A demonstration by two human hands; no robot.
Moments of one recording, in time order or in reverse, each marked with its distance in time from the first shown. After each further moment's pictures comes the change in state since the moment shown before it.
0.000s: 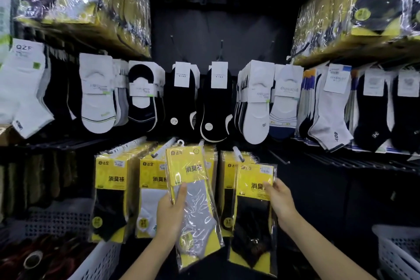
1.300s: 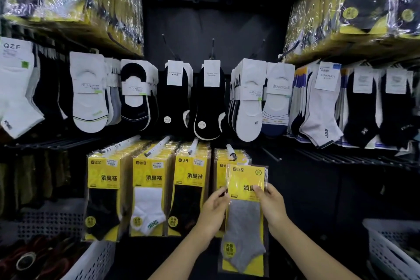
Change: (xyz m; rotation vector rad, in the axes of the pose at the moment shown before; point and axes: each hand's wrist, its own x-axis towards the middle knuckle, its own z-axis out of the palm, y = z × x) left_hand -0.023 -0.010 0.082 -0.093 -0.573 -0.165; right_hand -0.014 0.016 0.000 0.139 0.035 0.016
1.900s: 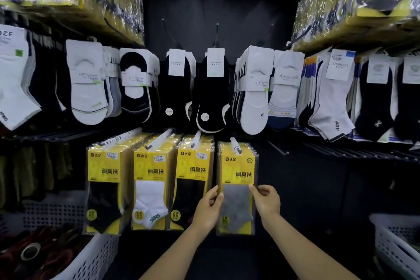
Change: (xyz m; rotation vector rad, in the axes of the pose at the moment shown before) left_hand 0.029 -0.037 -0.019 0.187 0.091 -0.011; right_hand 0.045 0.056 0.014 -0.329 0.239 0.066
